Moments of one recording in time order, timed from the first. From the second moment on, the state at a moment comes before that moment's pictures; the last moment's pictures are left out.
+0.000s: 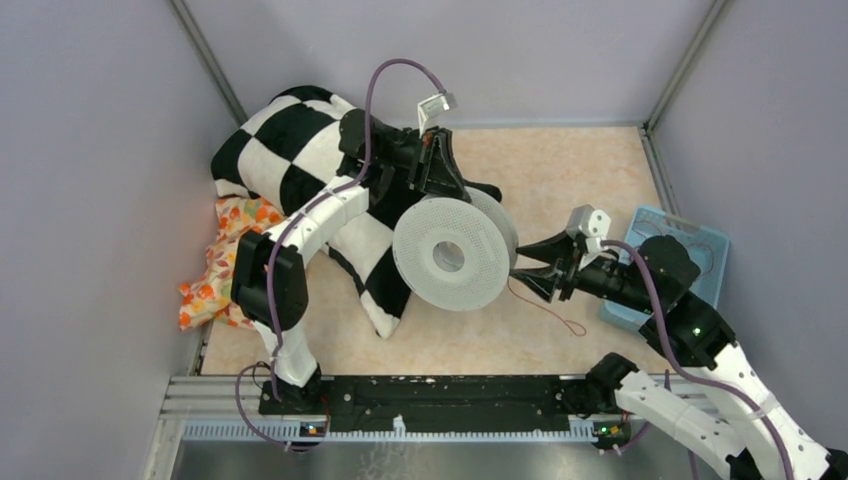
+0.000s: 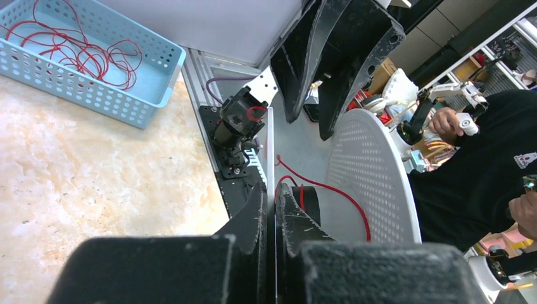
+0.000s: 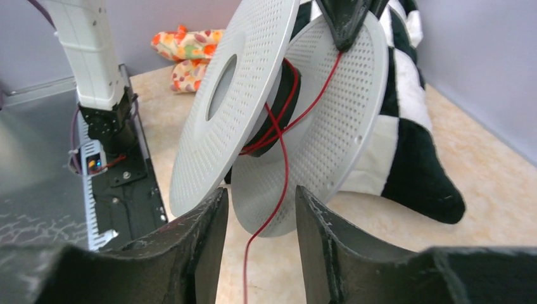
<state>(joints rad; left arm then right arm) -0.49 1.79 1.52 0.90 1.56 -1.20 0.67 0.58 0.90 -0.37 -0.47 -0.04</state>
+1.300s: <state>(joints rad) -0.45 1.60 1.71 0.05 0.82 -0.54 0.67 0.58 0.53 -0.18 0.18 0.34</state>
